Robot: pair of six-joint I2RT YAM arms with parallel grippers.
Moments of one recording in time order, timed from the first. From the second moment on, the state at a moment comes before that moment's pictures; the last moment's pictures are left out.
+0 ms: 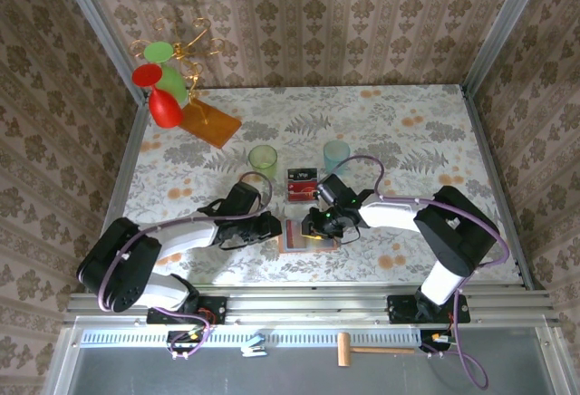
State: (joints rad) left arm -0.69 1.37 0.52 -0.10 0.44 -0.86; right arm 0.71 1.67 0.79 -0.19 -0.42 0.87
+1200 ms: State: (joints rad) left arm -0.78 1.50 0.60 0.01 0.44 -0.96; right arm 0.62 1.67 0.62 0.15 -0.59 1.00
